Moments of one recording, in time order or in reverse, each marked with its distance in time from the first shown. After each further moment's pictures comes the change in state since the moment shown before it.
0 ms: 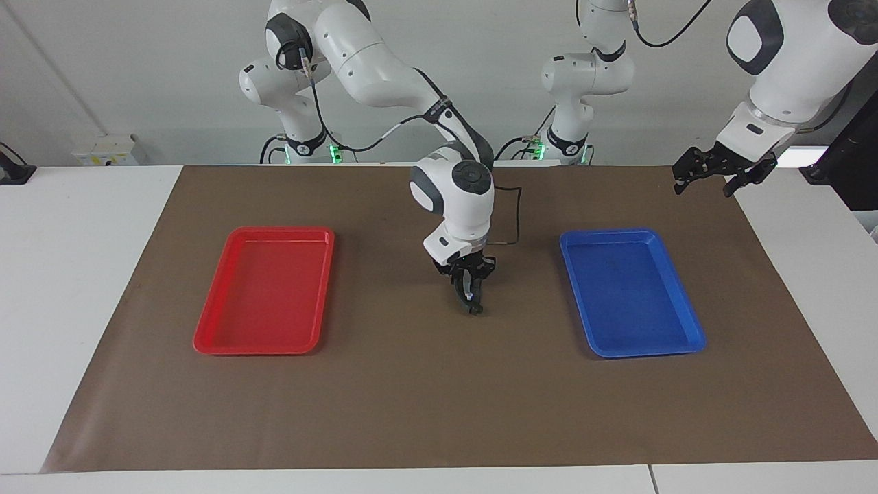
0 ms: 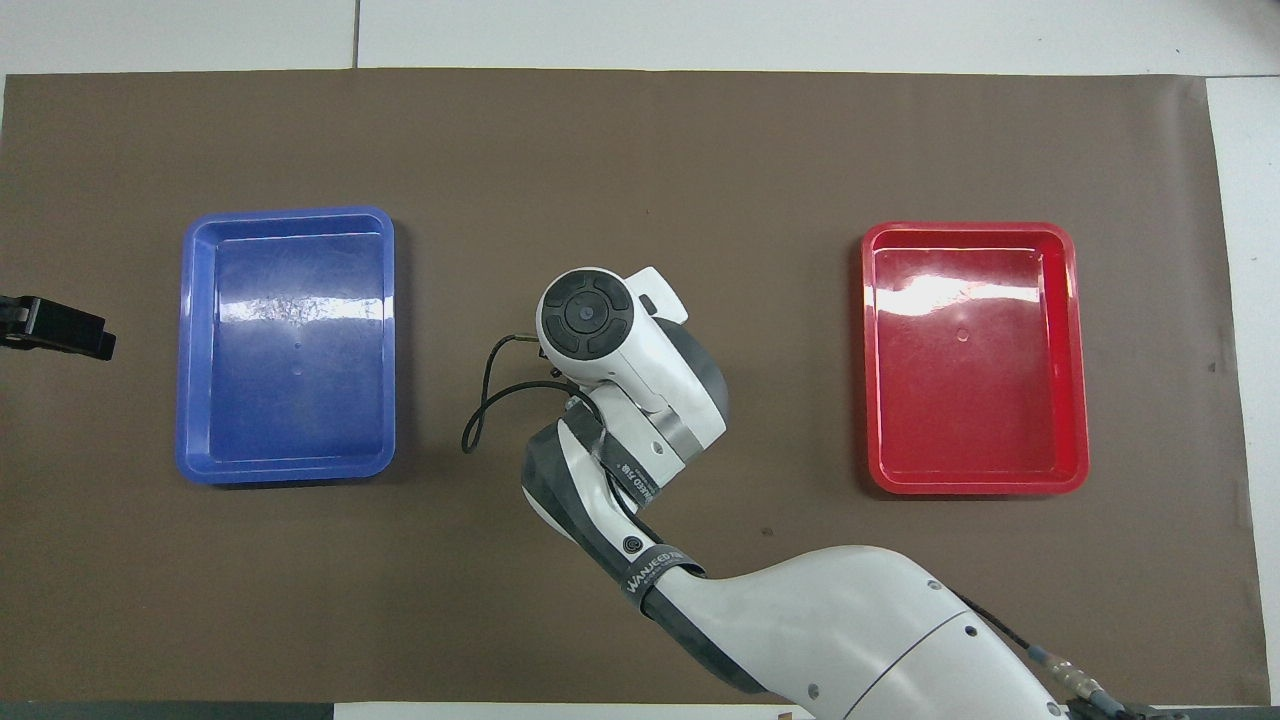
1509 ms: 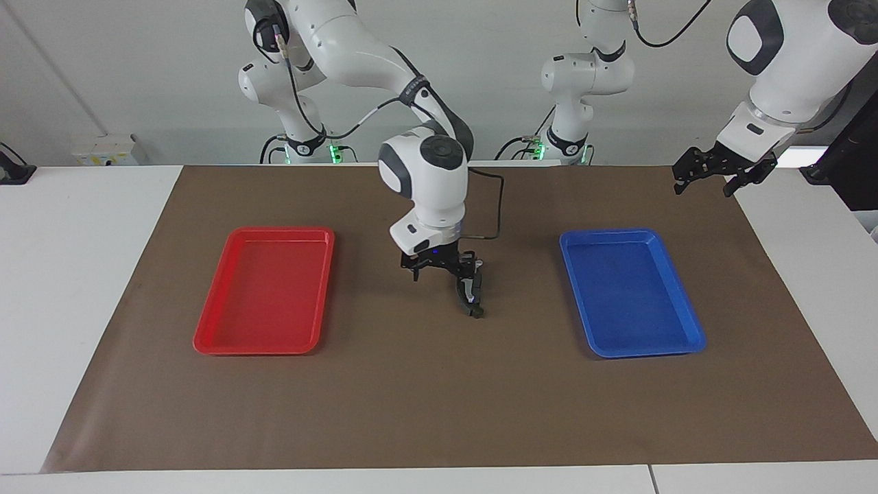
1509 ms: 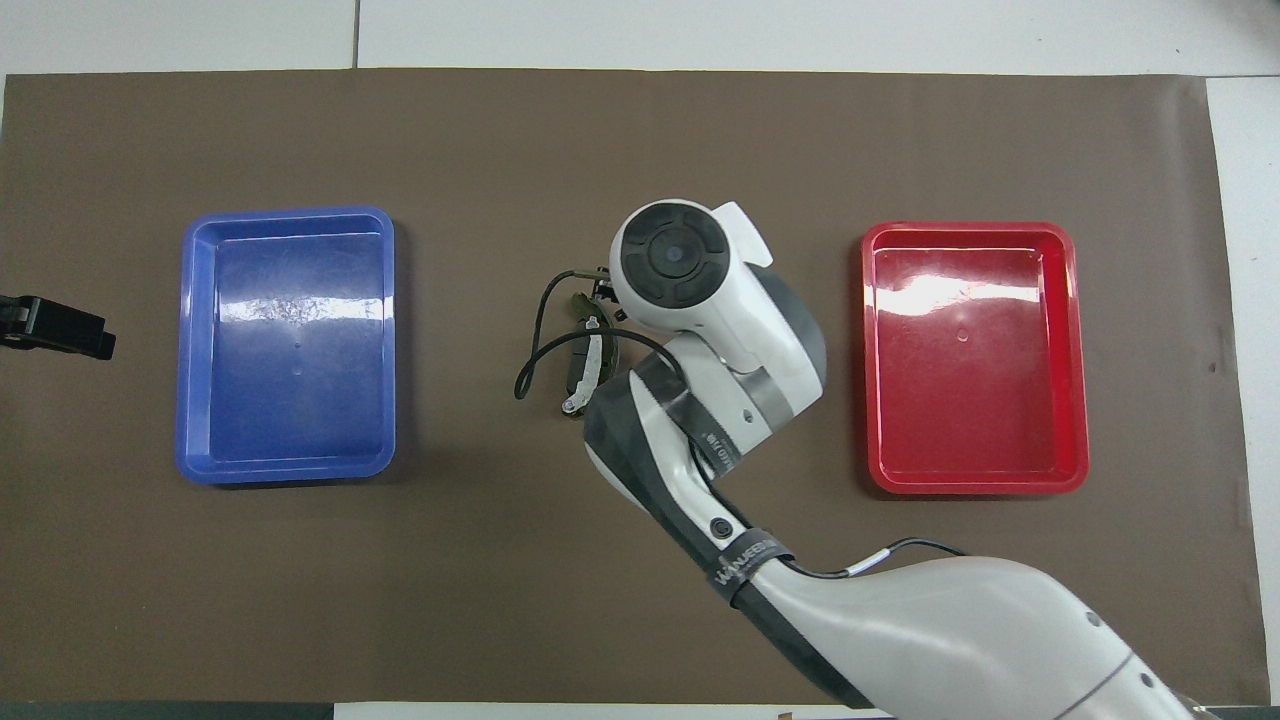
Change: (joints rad) left arm 0.000 0.000 0.000 0.000 0.000 0.000 -0.001; right arm -0.141 -0.180 -0.031 -0.008 -0.074 -0.099 -0.056
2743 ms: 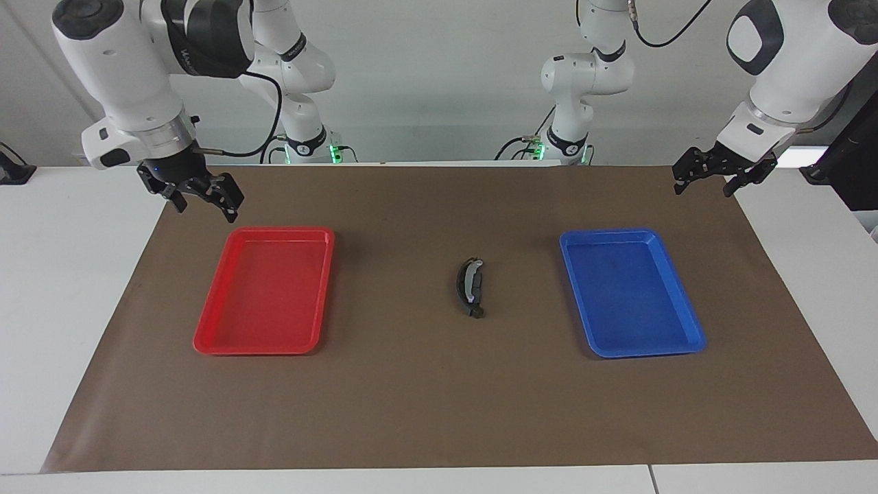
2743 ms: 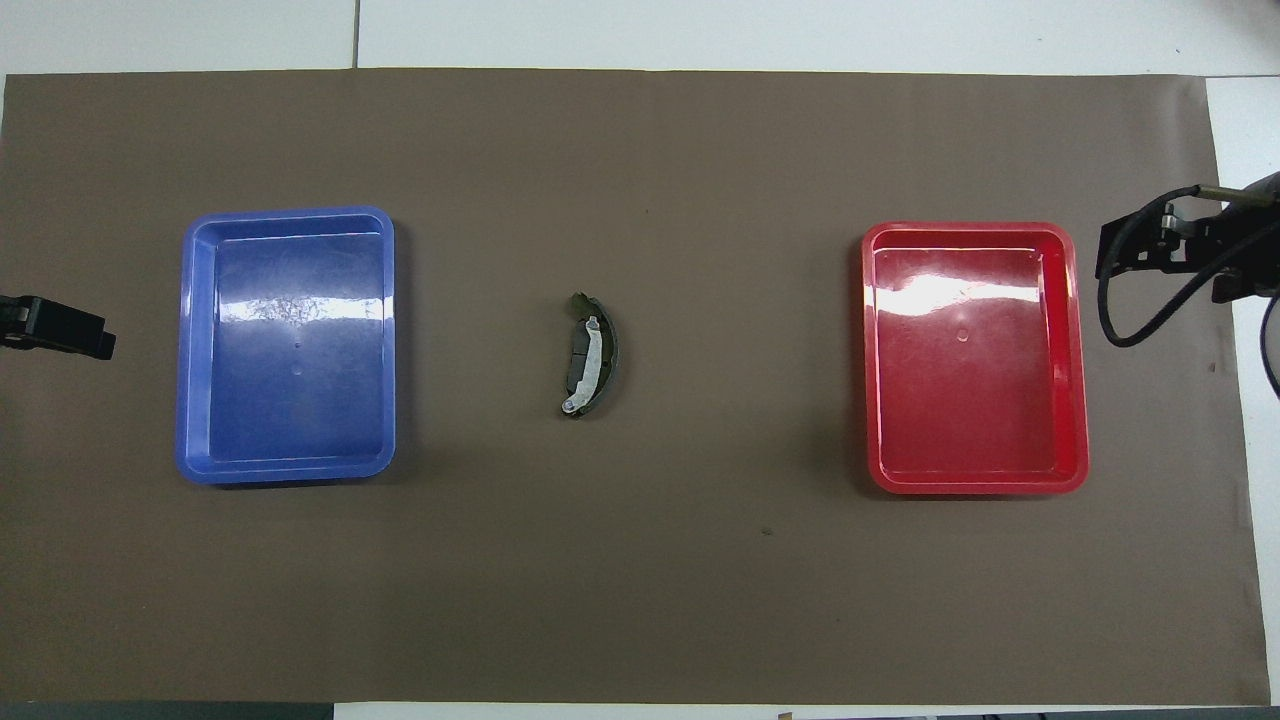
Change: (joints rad) left arm 0.000 0.000 0.000 0.000 0.000 0.000 0.000; right arm -0.512 -0.395 0.000 -0.031 0.029 -0.481 -0.571
